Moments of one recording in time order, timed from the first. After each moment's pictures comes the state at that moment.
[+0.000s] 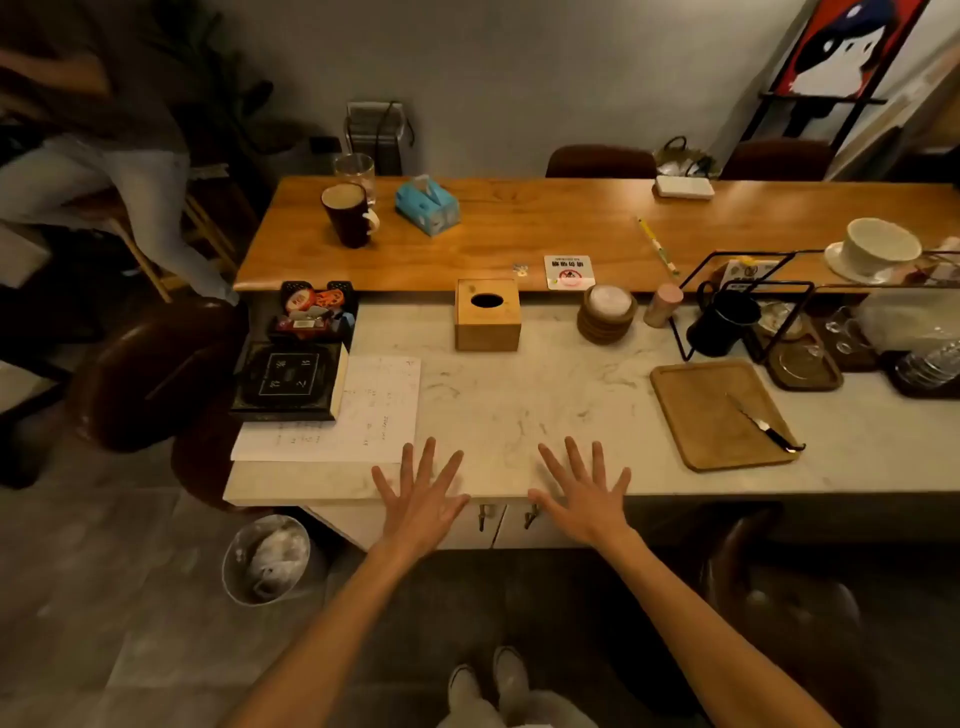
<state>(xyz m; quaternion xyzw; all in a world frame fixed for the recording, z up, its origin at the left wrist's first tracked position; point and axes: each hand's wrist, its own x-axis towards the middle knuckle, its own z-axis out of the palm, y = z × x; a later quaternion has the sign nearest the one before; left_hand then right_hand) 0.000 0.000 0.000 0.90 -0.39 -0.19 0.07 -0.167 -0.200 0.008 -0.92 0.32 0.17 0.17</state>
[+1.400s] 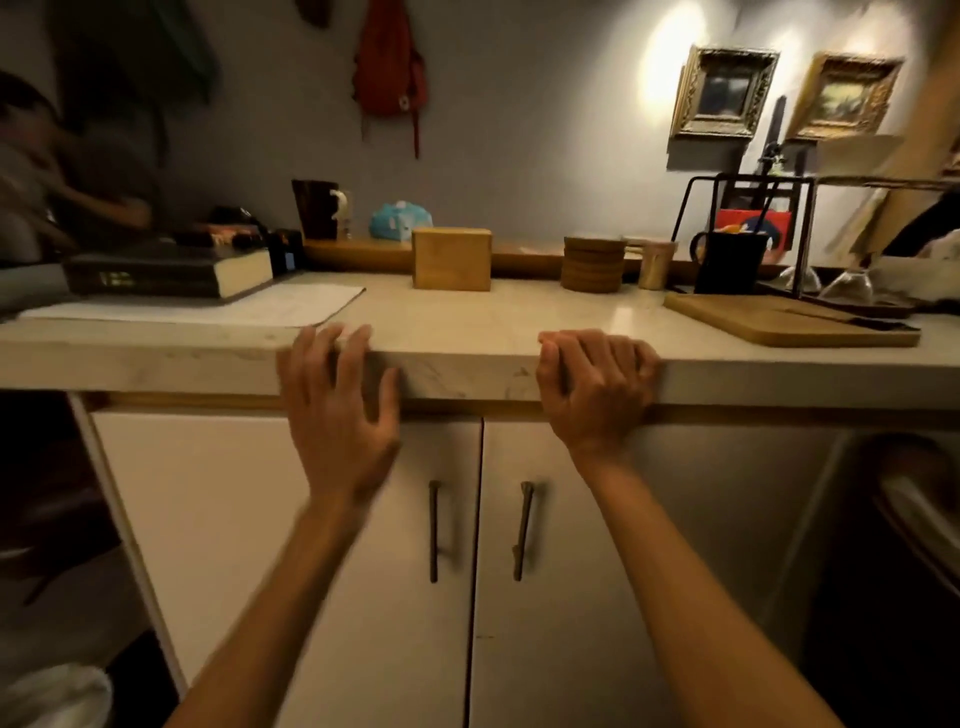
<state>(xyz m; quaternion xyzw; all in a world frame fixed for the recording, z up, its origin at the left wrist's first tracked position) -0.019 -0.038 -0.201 0.73 -0.31 0.42 0.44 -0.131 -0.240 -0.183 -0.71 0.18 -0.68 -0.11</state>
